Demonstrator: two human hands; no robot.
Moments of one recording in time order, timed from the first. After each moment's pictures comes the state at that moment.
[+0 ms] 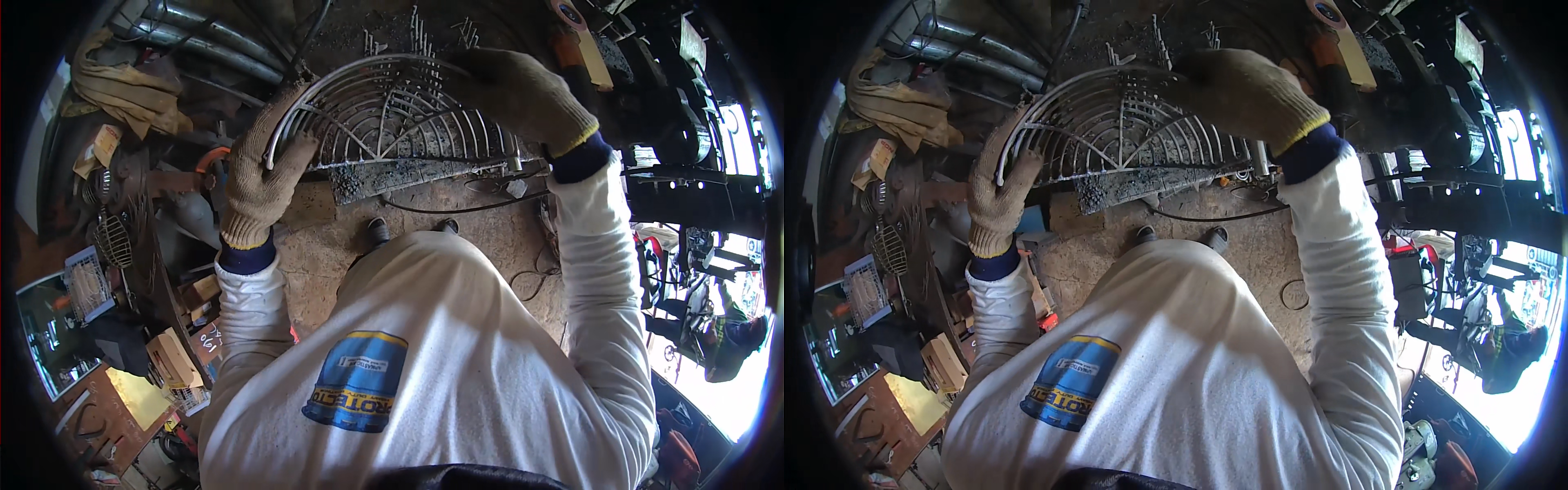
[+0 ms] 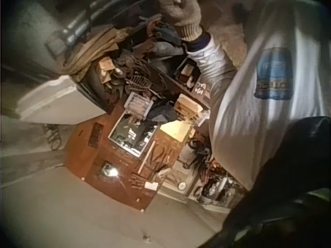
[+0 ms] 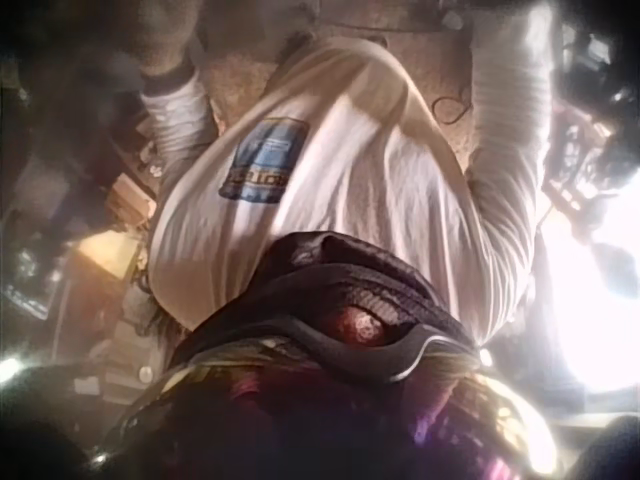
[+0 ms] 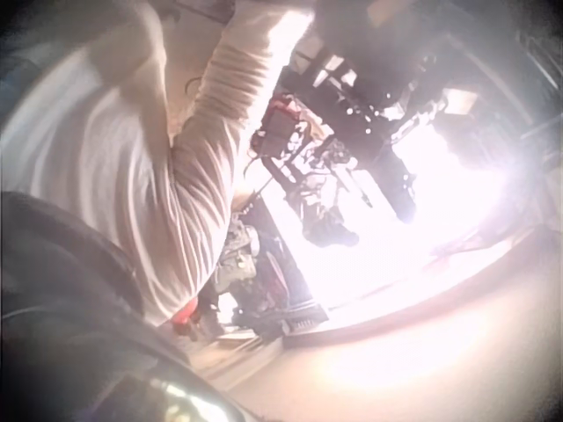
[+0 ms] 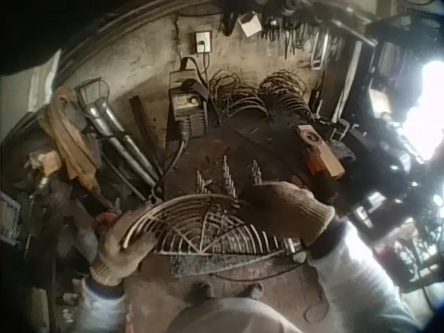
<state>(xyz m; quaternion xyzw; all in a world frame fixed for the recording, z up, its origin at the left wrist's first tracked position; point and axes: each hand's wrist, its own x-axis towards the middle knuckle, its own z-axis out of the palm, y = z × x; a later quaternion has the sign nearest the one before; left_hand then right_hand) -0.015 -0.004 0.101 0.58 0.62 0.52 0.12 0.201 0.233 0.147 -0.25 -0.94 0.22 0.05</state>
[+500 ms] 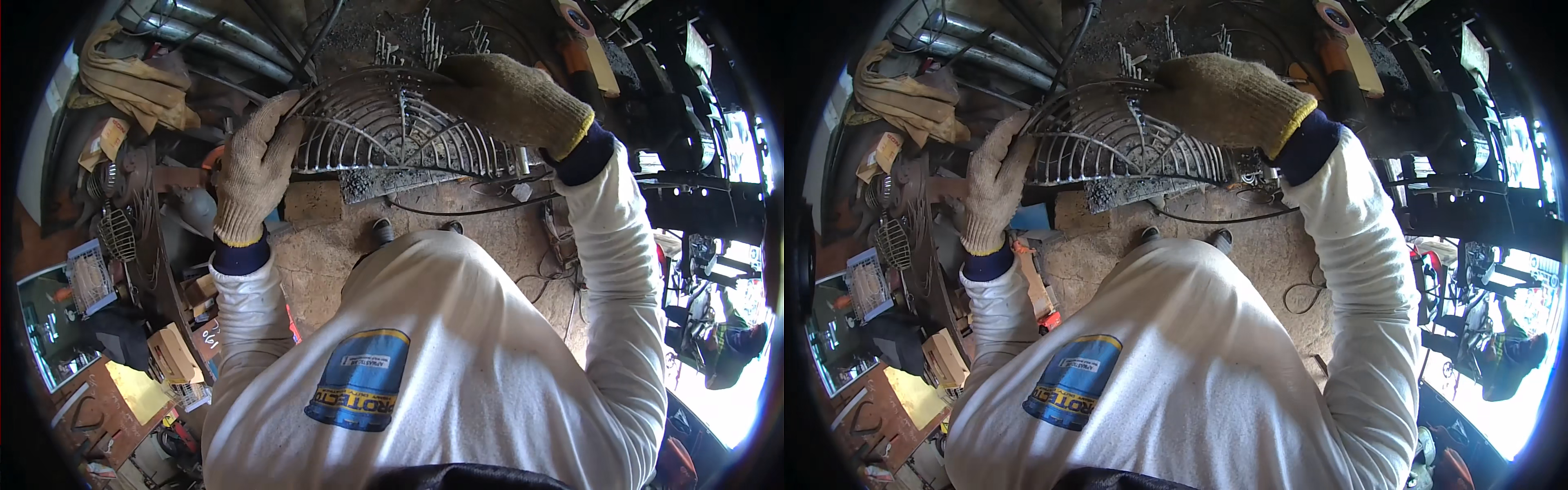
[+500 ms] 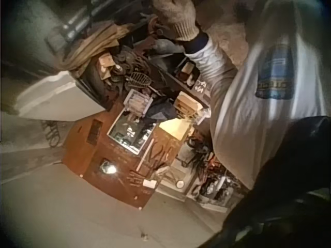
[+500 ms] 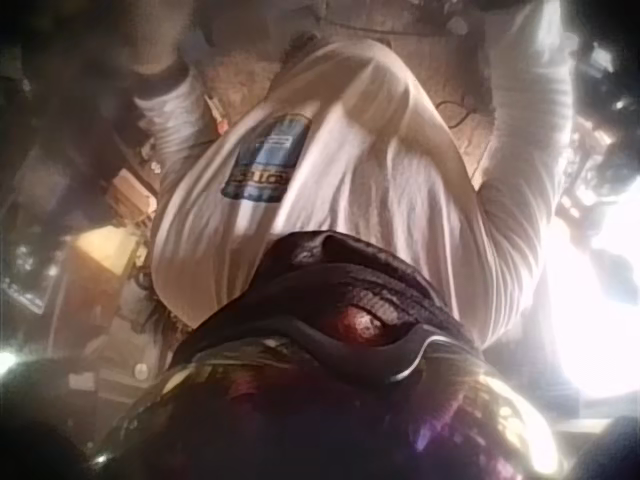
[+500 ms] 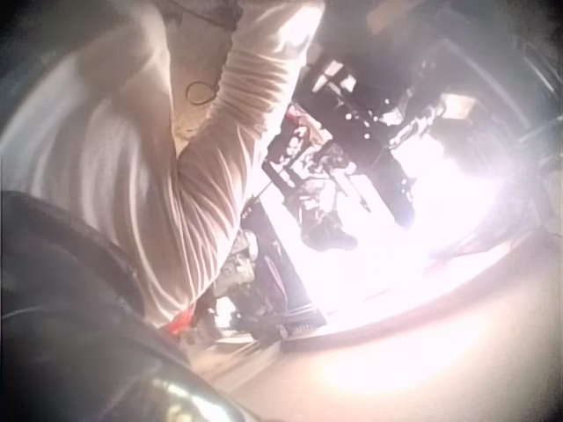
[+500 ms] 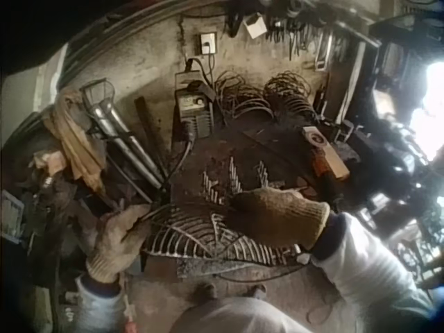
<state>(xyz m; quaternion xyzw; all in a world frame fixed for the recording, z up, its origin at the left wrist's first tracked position) -0.030 -0.010 0.113 0.54 0.73 0.41 0.08 0.183 0.231 0.142 0.06 -0.99 0.06 0.09</state>
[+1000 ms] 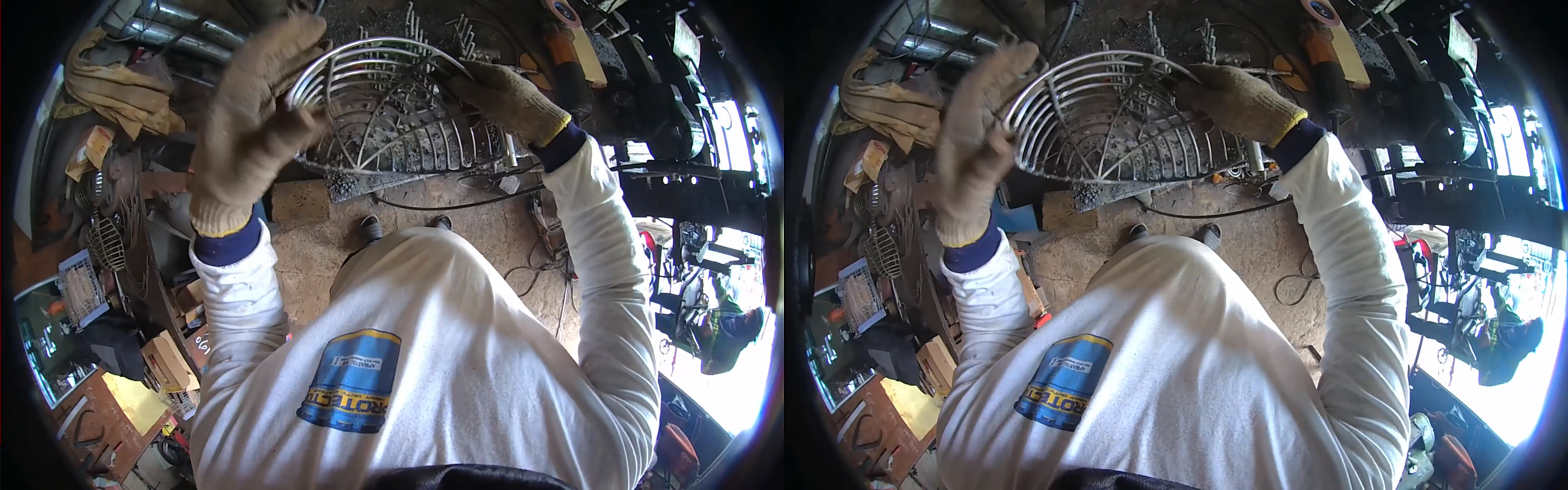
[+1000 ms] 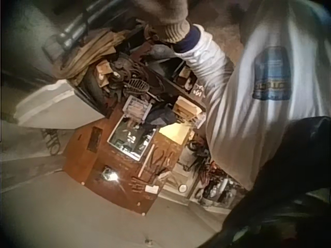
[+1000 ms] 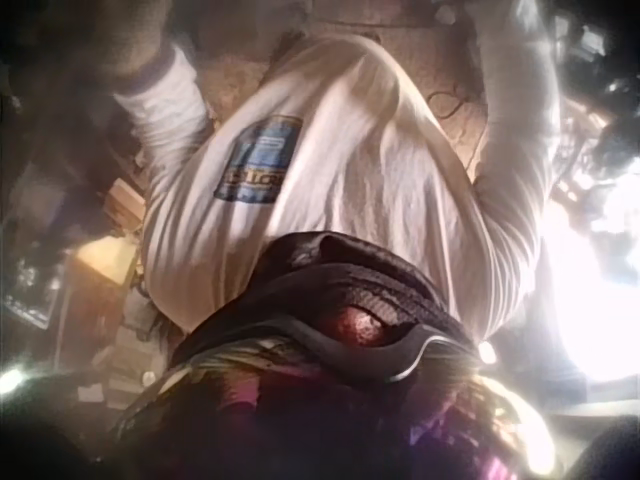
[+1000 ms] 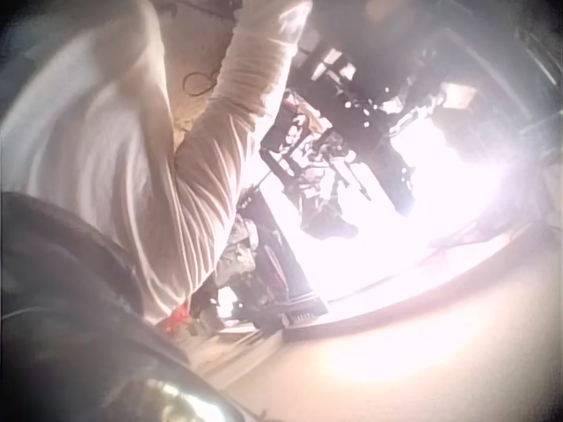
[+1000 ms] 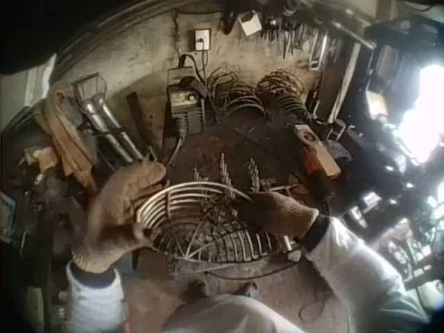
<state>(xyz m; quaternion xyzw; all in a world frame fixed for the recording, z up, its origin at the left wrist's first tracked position) -0.023 0.033 0.147 0.63 0.50 0.56 0.19 0.211 0.255 0.082 -0.25 -0.78 0.58 0.05</state>
